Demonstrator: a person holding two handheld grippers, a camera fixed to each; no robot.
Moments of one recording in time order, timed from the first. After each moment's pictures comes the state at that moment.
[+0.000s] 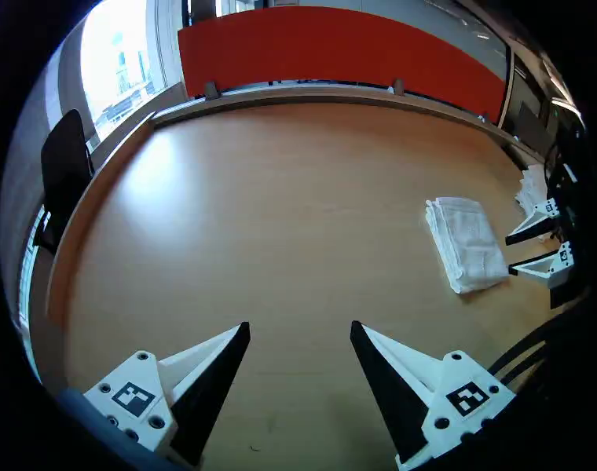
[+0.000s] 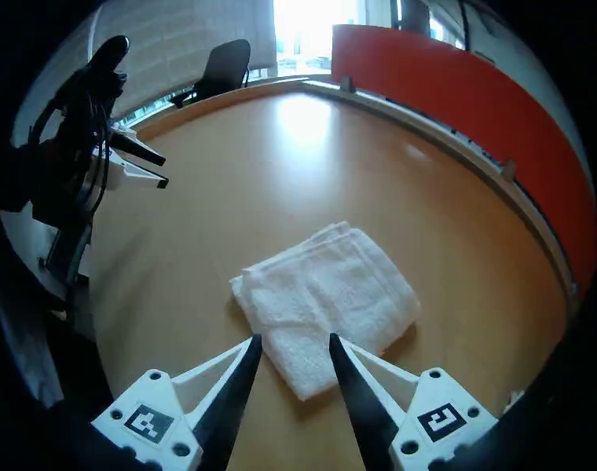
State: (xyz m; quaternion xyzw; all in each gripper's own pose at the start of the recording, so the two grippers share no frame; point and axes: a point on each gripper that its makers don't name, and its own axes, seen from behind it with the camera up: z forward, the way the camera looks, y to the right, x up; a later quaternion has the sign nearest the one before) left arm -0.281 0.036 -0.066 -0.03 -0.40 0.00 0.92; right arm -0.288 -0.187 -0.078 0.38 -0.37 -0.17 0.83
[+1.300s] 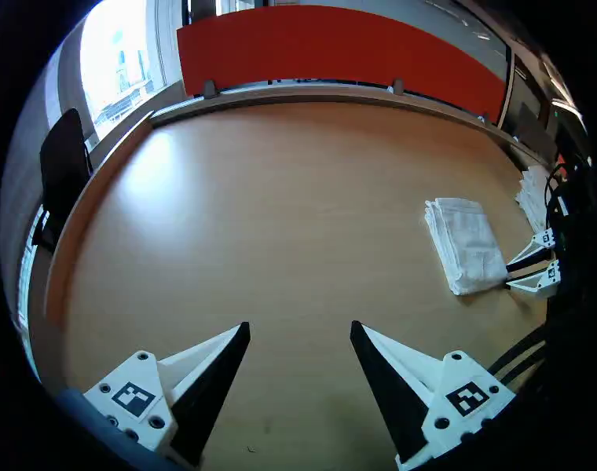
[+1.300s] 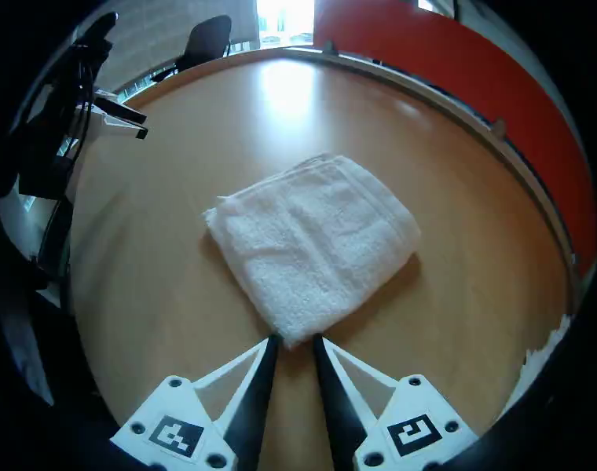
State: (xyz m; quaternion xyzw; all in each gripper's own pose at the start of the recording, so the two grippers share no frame) left arm -0.282 0.040 -0.063 -0.03 -0.40 0.00 0.92; right arm -0.338 -0.144 -0.098 0.34 -0.43 -0.18 0.82
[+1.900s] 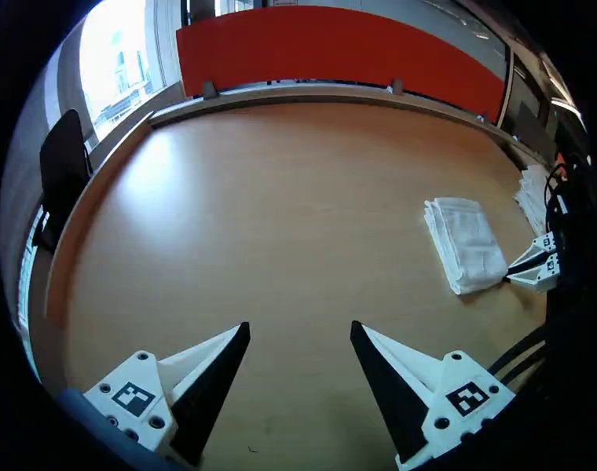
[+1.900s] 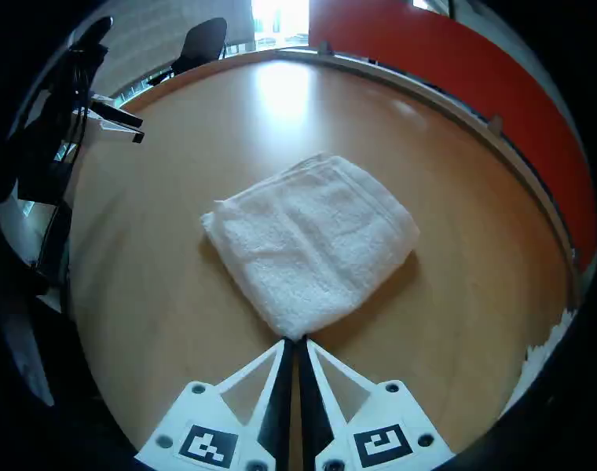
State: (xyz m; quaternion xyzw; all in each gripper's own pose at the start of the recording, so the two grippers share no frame) left arm -0.282 0.039 -0.064 -0.03 -0.40 0.00 0.92; right arm -0.334 -0.143 -0.100 0.34 -0.43 -0.17 0.82
